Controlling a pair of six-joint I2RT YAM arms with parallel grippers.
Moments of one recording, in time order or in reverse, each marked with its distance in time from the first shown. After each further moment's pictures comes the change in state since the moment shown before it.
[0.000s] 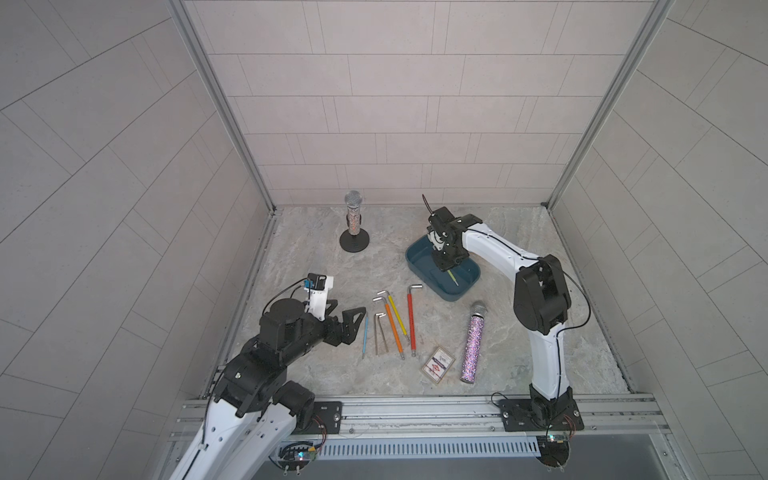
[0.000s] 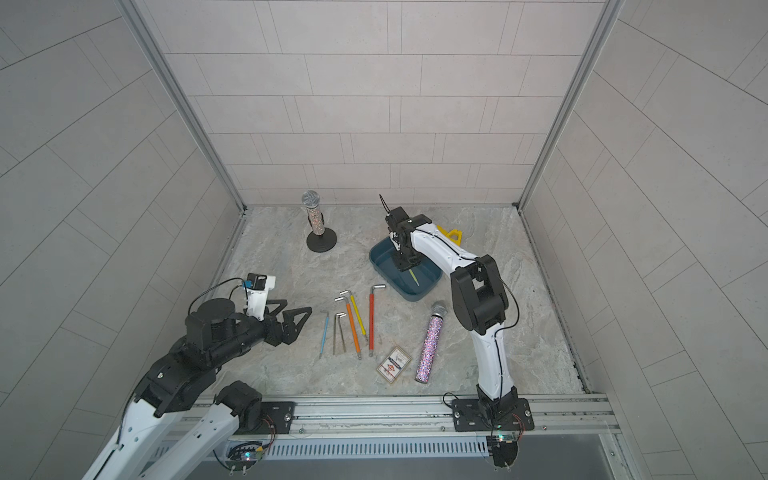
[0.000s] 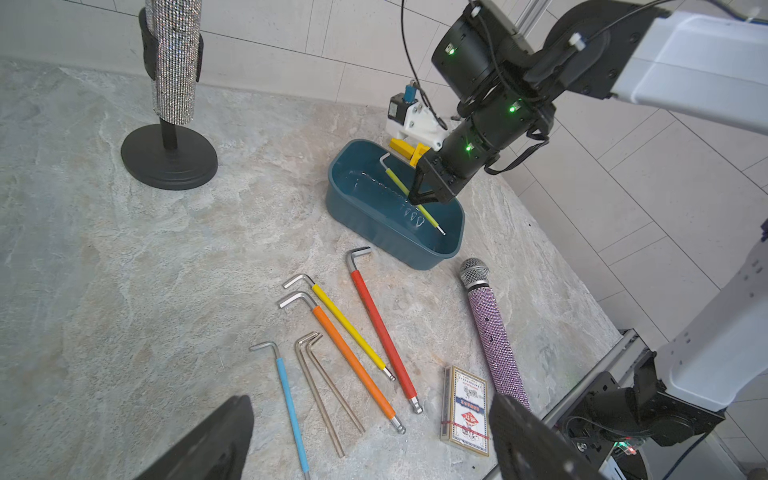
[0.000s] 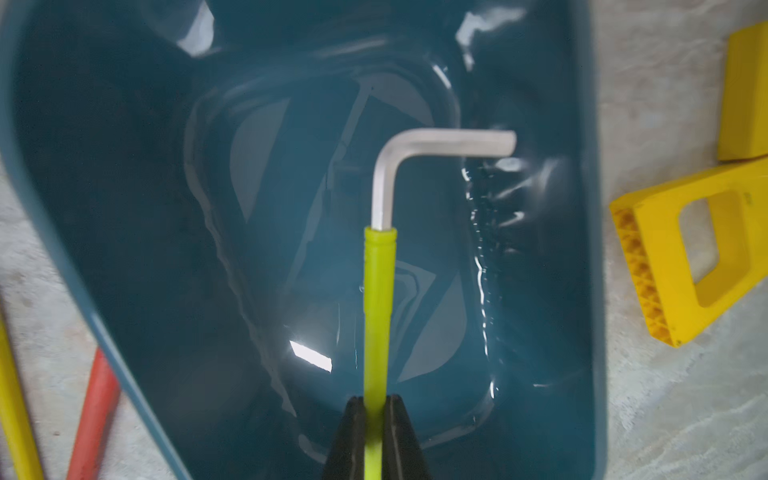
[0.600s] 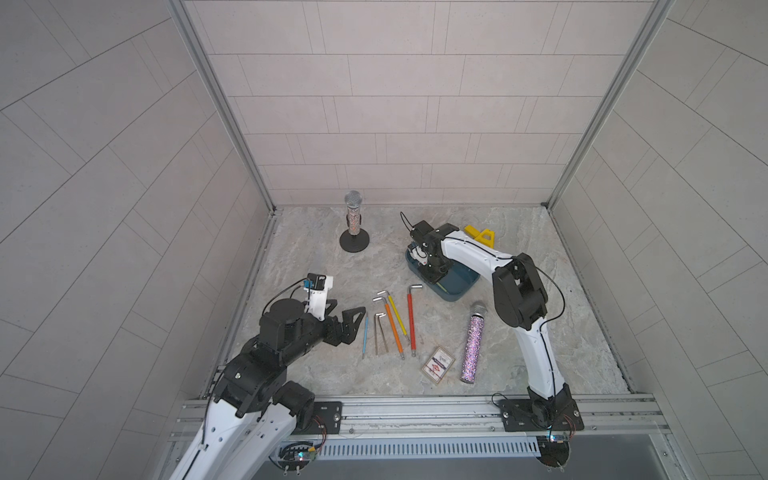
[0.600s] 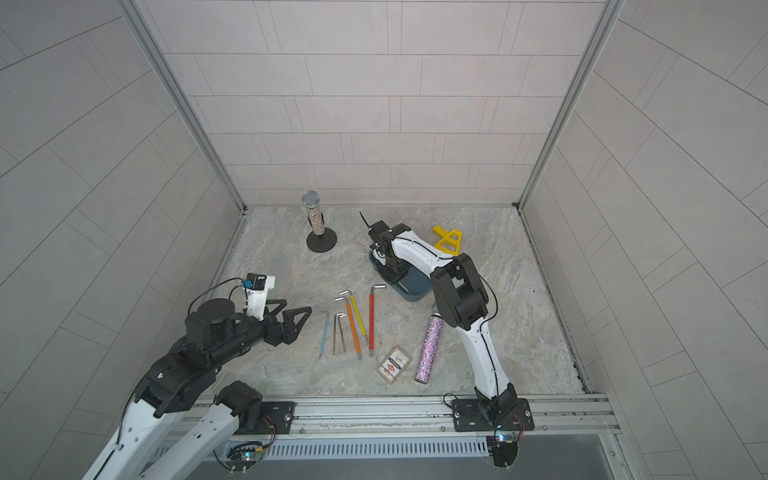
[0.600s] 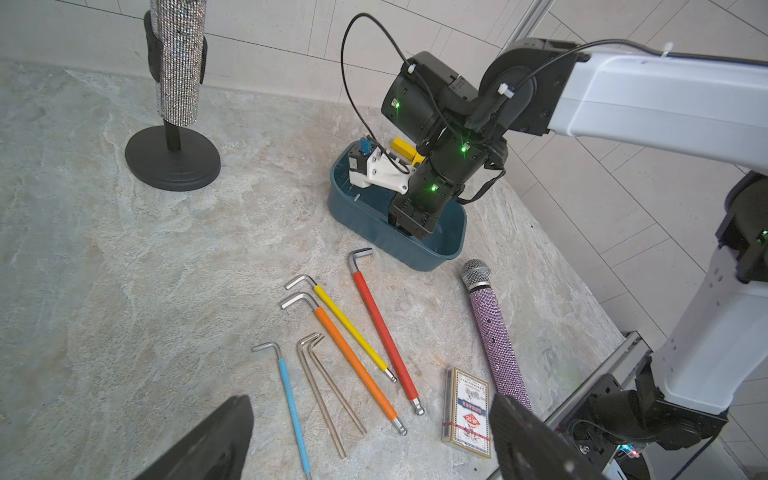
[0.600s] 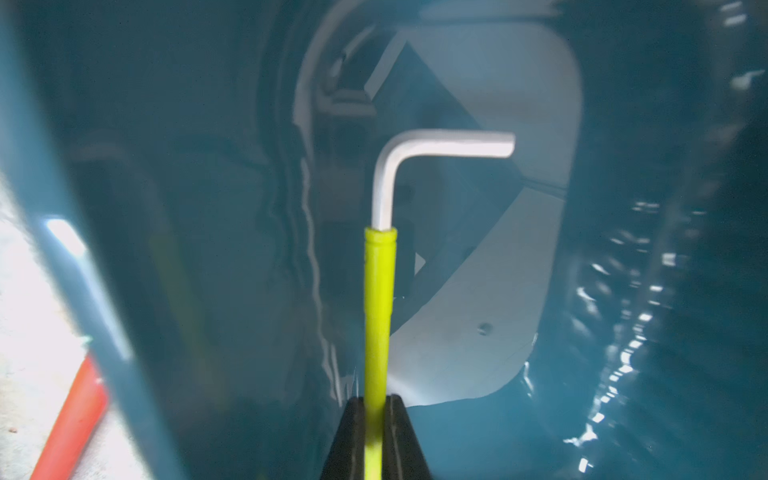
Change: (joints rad) left arm 0.000 0.000 0.000 0.000 -0.007 0.000; right arm 0.090 0.126 0.061 -0.059 -0.005 -0.098
